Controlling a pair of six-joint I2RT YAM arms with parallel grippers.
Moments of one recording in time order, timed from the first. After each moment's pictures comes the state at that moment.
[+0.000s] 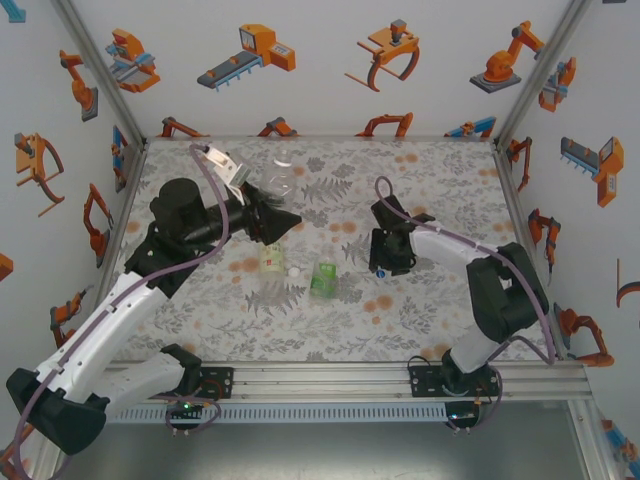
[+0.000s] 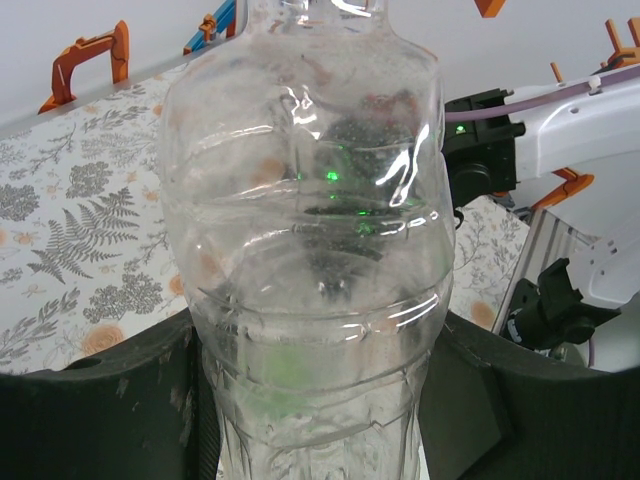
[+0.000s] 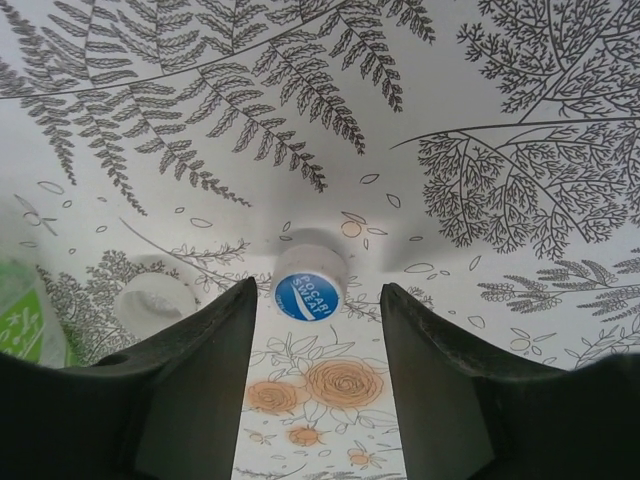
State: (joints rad) left arm -0.59 0.99 1.01 -0.09 0.47 -0.21; right arm 0.49 1.64 0.98 -0.59 0.06 0.56
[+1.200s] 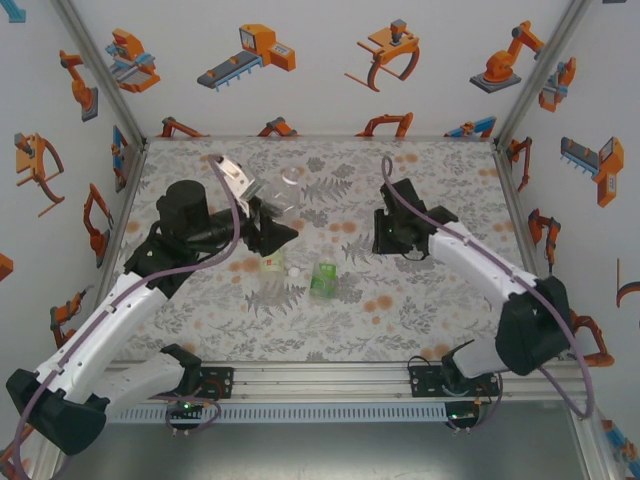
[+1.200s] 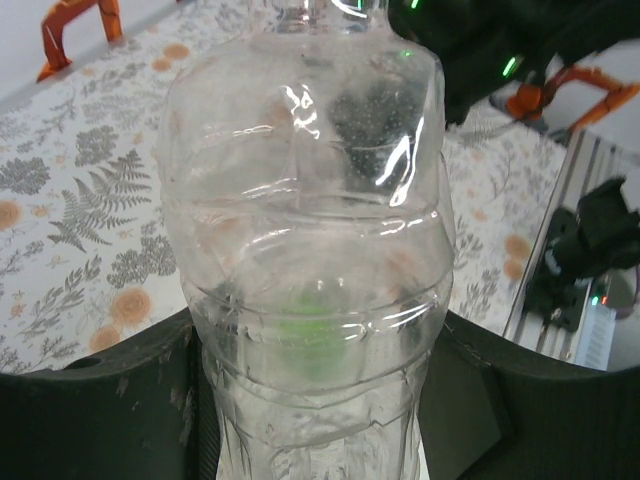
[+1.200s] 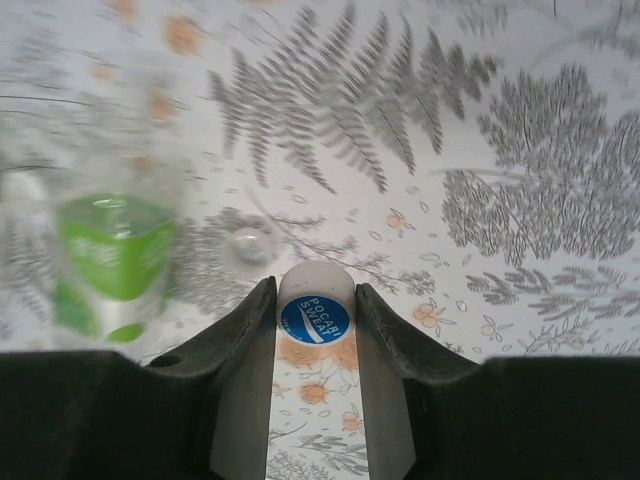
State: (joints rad) left arm -0.59 0.99 1.01 -0.24 0.52 -0.01; right arm 0.51 1.40 1.09 -0.64 0.01 0.38
